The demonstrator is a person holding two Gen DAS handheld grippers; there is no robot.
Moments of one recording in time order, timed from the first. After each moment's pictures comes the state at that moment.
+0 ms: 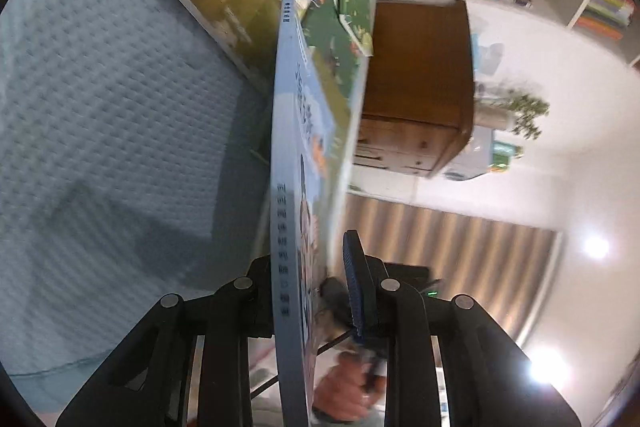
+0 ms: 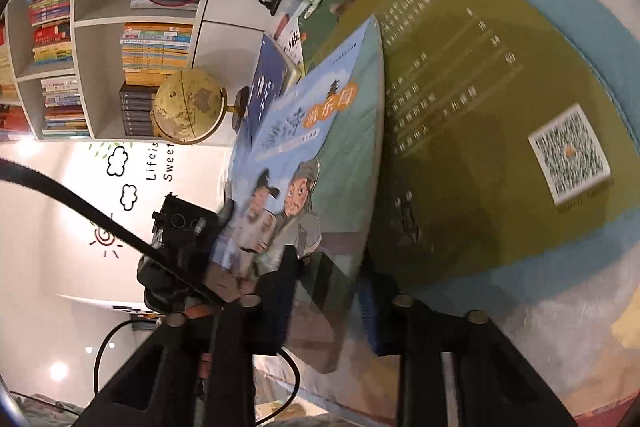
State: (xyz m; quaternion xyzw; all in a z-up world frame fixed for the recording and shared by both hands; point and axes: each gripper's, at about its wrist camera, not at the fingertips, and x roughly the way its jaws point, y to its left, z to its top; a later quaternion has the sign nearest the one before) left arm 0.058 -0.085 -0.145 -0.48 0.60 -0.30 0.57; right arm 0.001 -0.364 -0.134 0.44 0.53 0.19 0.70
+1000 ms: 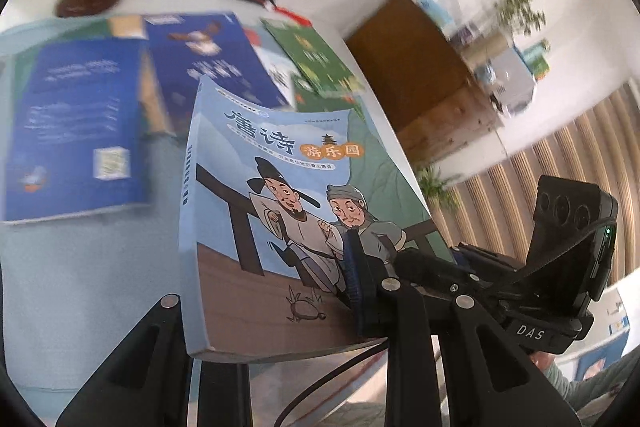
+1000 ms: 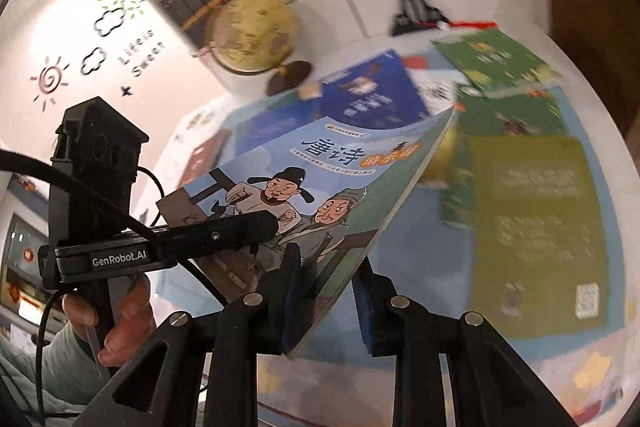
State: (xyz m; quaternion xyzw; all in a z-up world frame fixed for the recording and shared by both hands) left arm 0.036 -0.010 -0.007 -0.21 0.51 -0.28 0.78; right arm 0.010 -0.187 -0.008 0.11 0.49 0.21 0.84
